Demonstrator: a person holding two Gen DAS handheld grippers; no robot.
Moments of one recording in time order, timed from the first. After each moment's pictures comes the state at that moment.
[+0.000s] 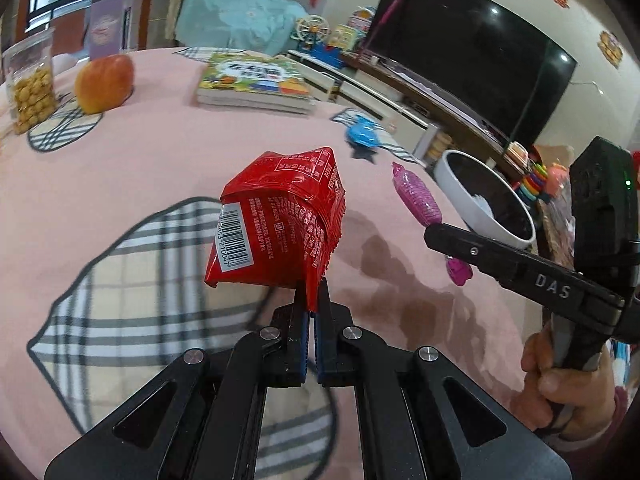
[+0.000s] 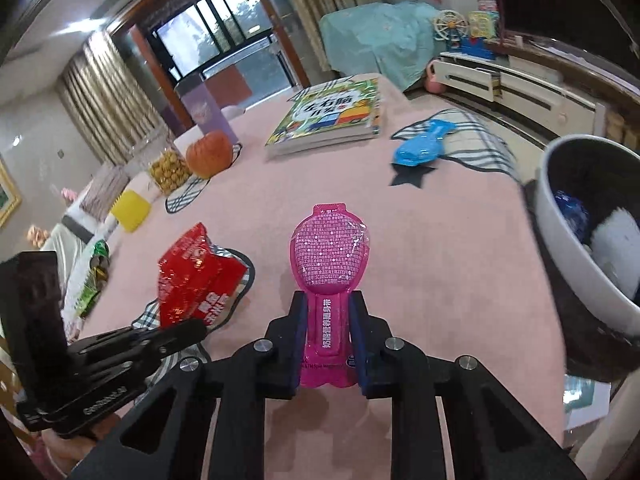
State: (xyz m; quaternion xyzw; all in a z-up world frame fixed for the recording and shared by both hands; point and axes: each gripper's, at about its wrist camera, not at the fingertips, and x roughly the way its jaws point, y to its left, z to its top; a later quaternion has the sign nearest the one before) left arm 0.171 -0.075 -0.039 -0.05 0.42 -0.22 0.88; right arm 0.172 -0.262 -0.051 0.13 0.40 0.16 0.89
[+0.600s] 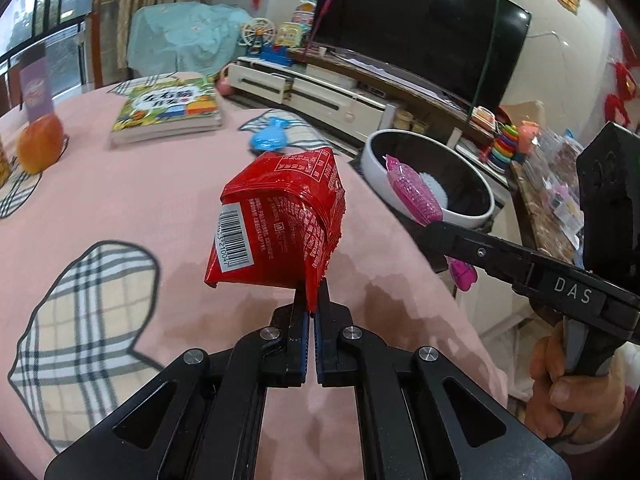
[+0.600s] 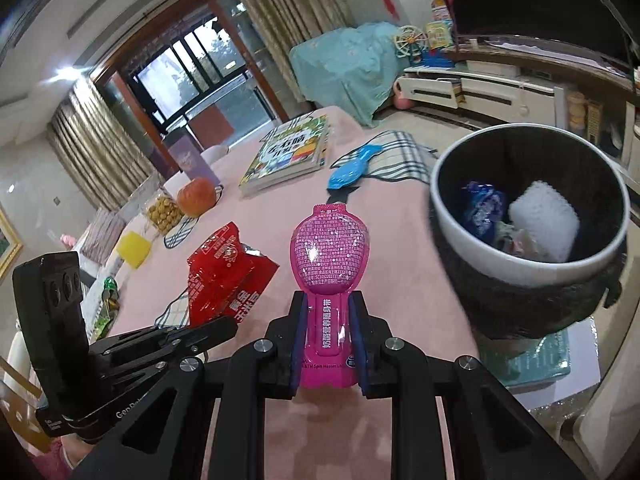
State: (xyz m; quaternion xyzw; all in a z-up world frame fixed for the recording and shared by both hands) left arm 0.155 -0.158 -0.017 0.02 0.40 -0.27 0.87; right arm 0.124 -0.331 -0.031 0.19 0.36 0.12 0.90
